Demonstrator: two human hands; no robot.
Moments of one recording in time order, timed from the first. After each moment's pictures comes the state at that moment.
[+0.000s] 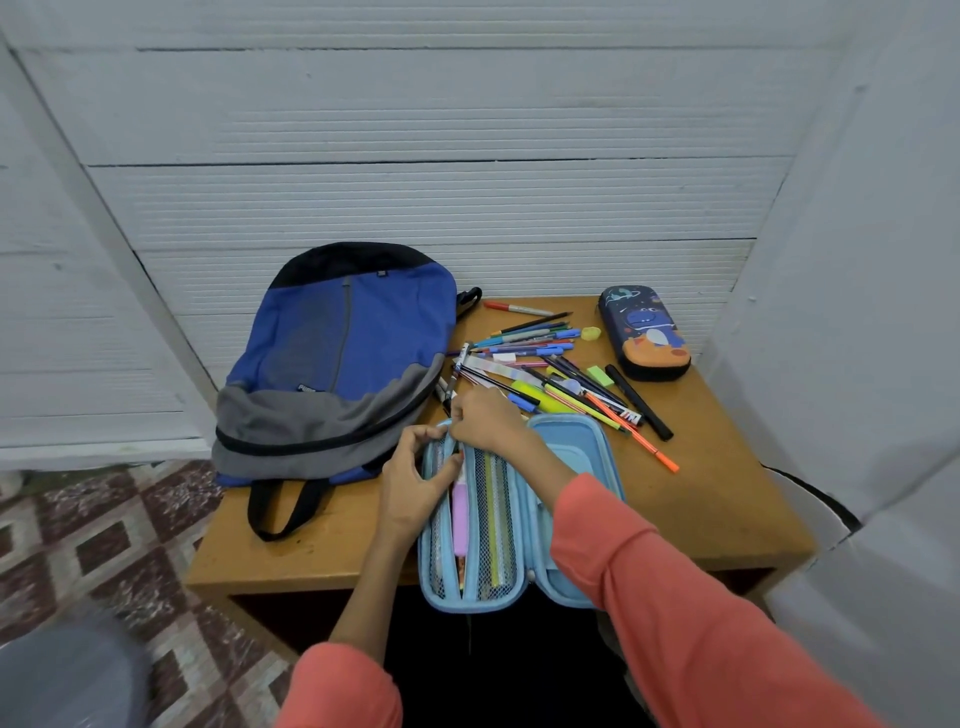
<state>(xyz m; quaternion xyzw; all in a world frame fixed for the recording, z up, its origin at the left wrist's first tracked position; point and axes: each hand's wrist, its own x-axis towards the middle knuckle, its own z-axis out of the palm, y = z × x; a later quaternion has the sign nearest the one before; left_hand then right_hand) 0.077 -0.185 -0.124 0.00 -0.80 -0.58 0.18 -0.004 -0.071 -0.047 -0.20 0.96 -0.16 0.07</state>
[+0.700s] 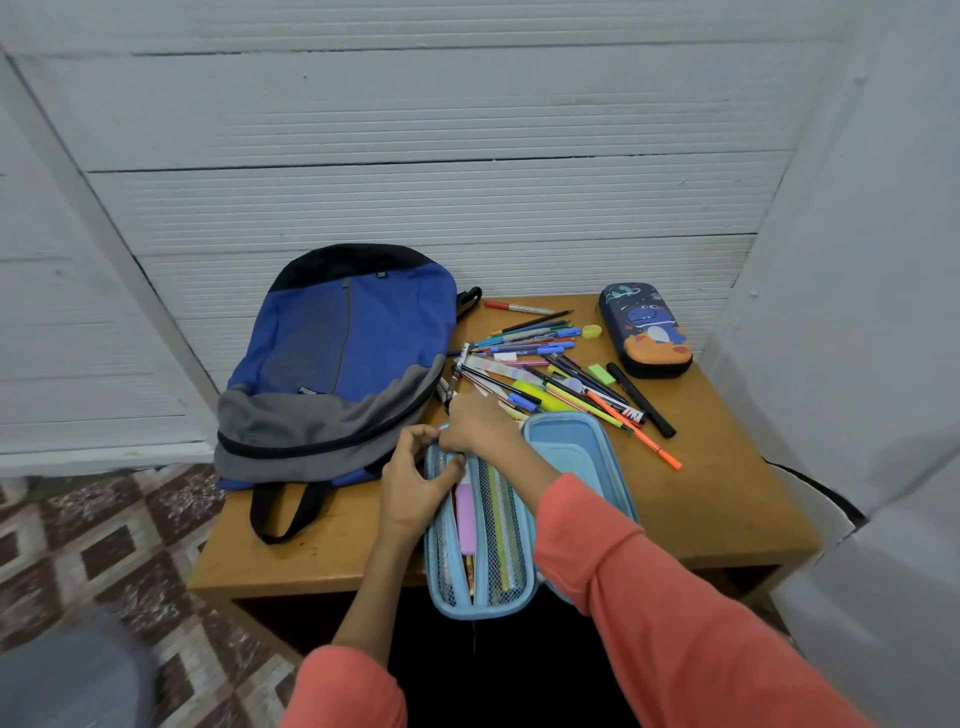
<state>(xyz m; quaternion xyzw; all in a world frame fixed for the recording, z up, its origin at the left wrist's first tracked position) 0.081 -0.182 -0.118 0.02 -0.79 -0.58 0.18 0.010 -0.089 -0.034 -0.15 0.98 -0.10 0.12</state>
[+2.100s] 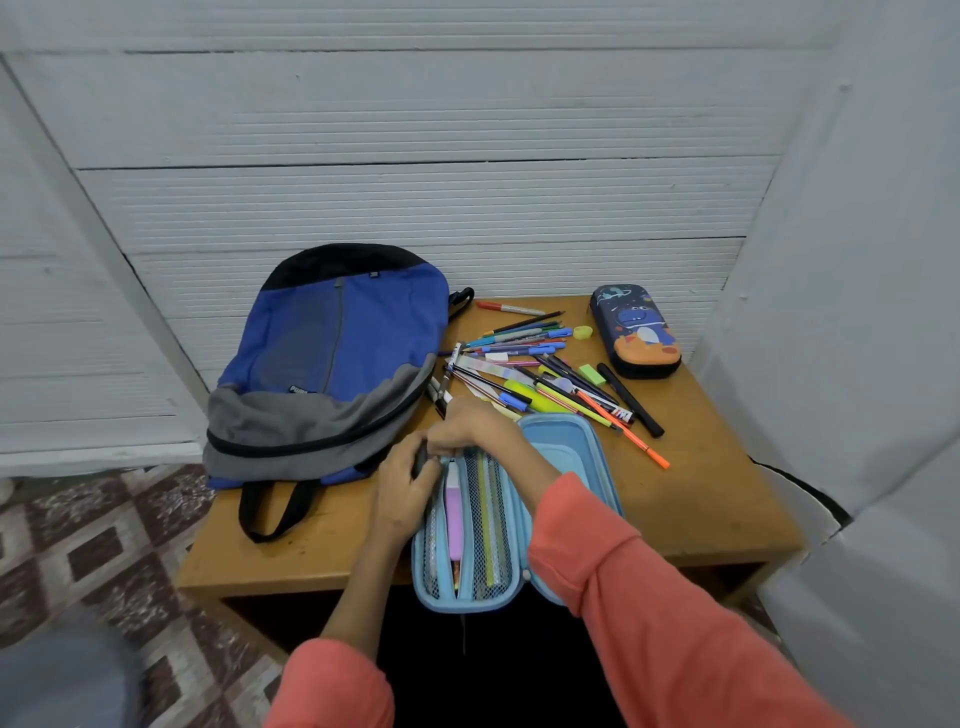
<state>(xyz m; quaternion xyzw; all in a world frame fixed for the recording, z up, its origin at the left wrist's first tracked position) 0.080 -0.183 -0.119 -0.01 -0.85 -0.50 0.16 0.019 -0.079 -0.009 -0.12 0.94 -0.19 0.25</state>
